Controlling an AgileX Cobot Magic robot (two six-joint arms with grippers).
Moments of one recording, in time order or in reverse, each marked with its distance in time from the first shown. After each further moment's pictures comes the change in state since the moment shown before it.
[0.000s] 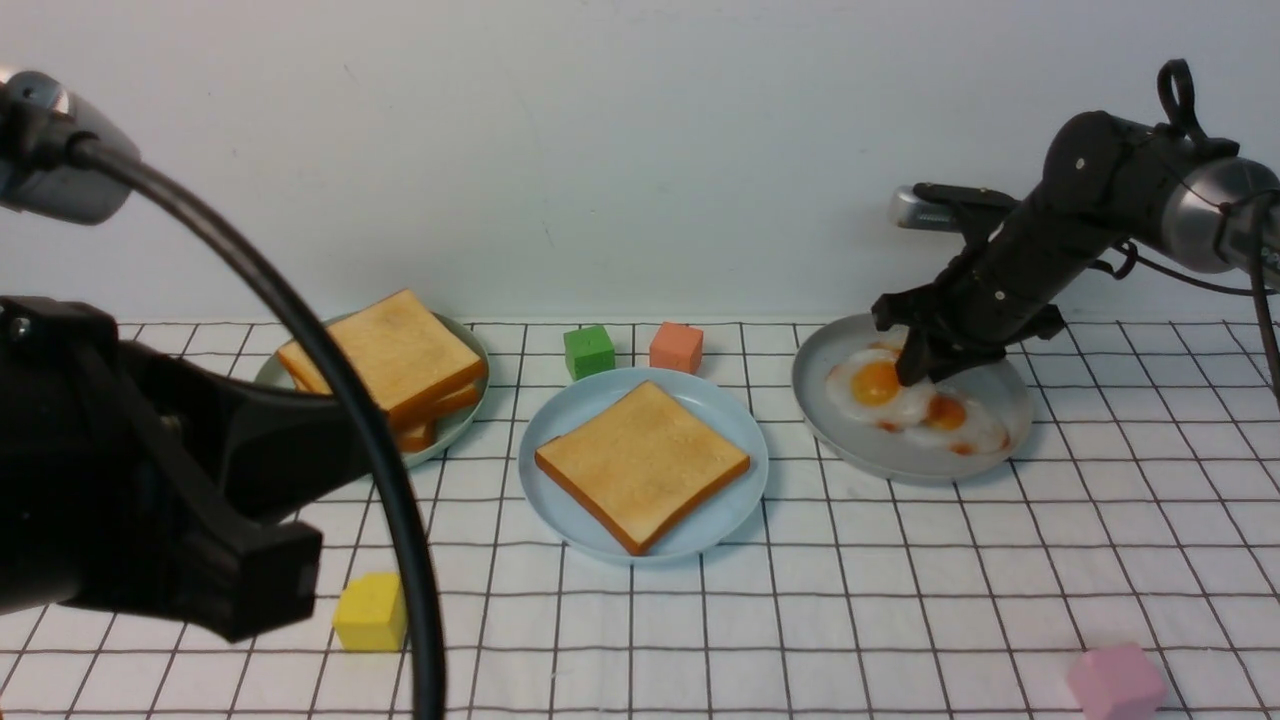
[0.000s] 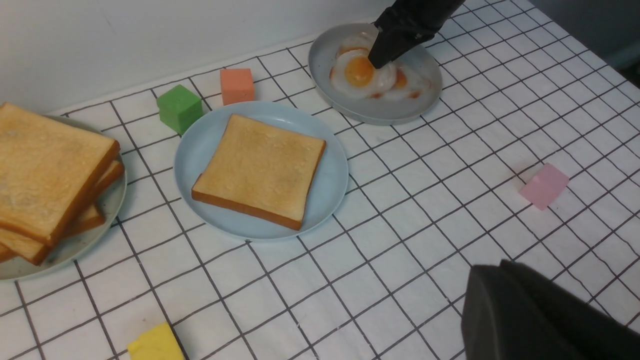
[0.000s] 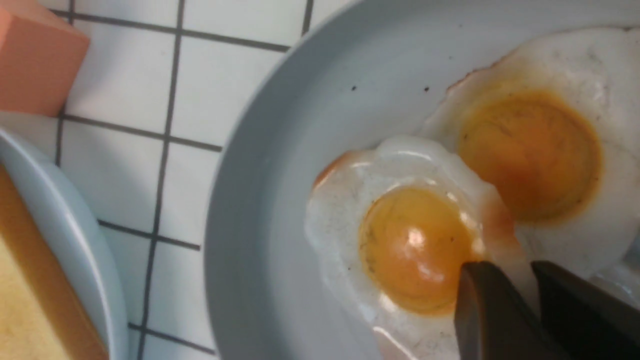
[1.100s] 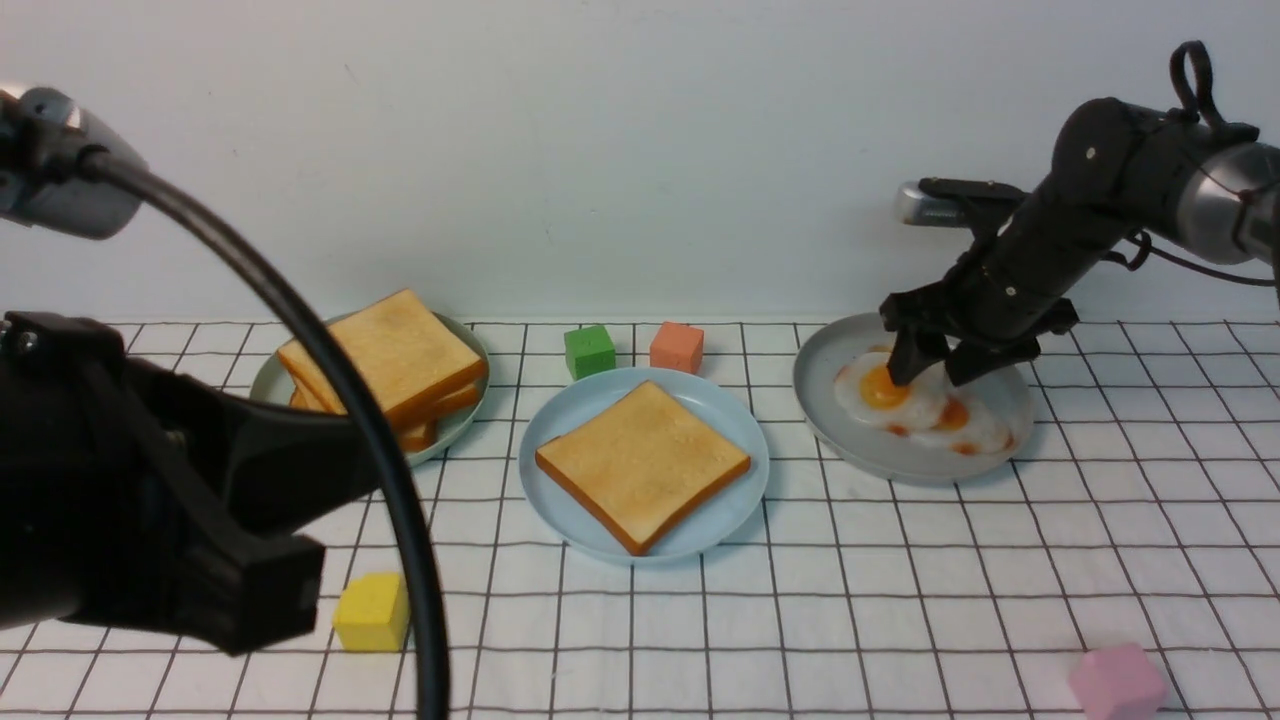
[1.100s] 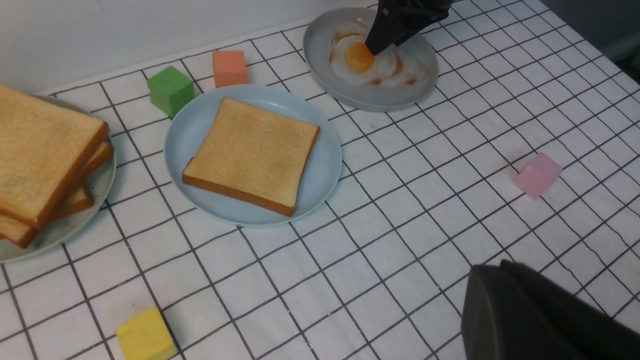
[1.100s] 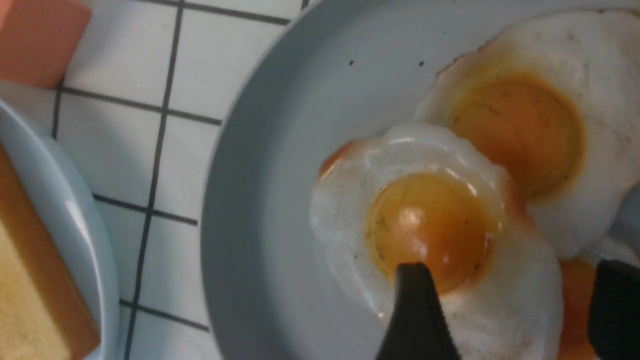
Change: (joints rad) right arm 0.005 -0.022 0.025 -0.030 0.002 0.007; left arm 0.000 0.000 0.000 -0.027 0.018 0.000
